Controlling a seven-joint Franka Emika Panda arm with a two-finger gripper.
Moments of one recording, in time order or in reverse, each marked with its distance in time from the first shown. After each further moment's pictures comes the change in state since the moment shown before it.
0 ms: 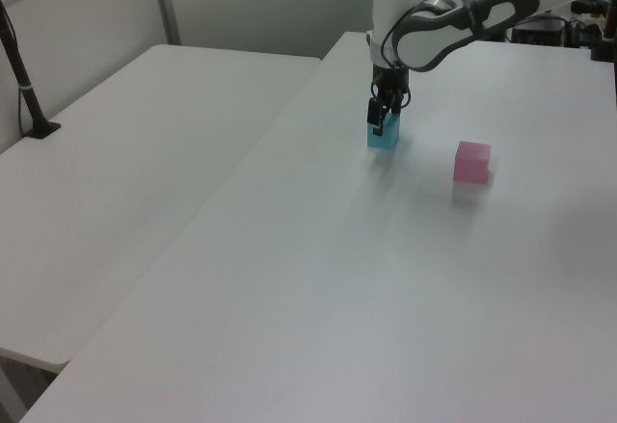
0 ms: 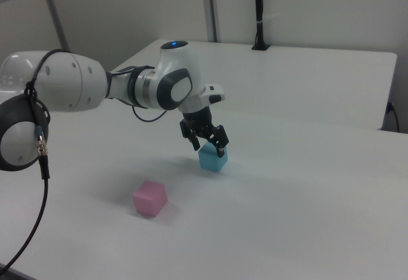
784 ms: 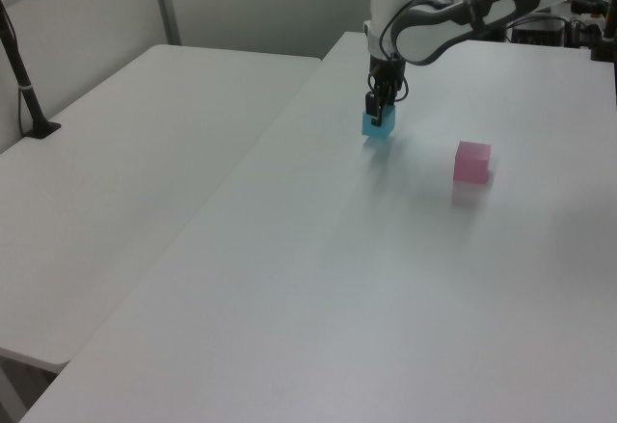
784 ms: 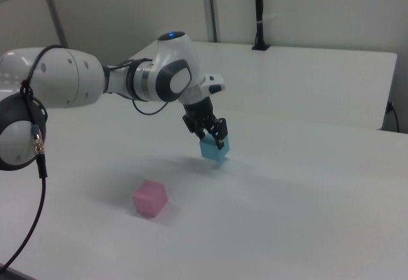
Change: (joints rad) arm 0.000 -0.016 -0.001 0.033 -0.026 -0.003 0.012
